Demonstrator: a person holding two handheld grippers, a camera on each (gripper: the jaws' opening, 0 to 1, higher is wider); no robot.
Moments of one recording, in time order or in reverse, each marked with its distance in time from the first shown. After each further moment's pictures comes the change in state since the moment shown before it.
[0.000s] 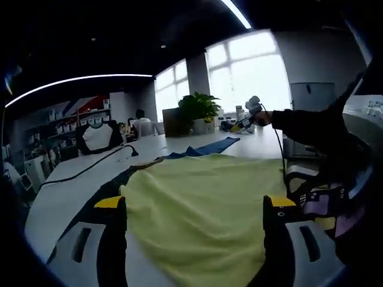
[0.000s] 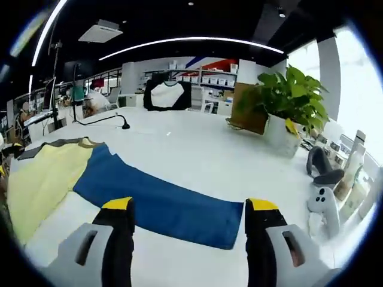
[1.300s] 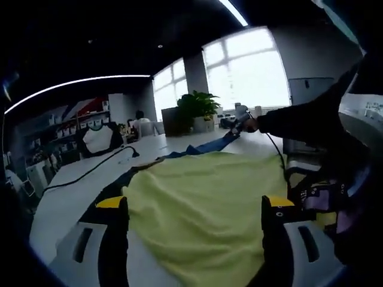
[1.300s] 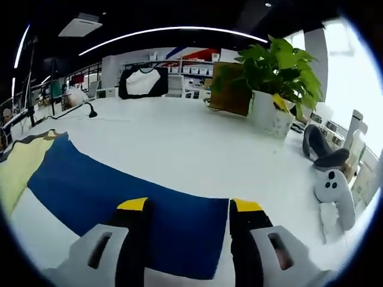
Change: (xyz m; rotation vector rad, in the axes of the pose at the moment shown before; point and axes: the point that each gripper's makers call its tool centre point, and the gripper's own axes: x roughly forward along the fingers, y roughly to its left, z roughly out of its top) left arm -0.005 0.003 0.000 0.076 0.022 0.035; right arm 0.056 -0.032 -0.036 0.093 0.063 -0.069
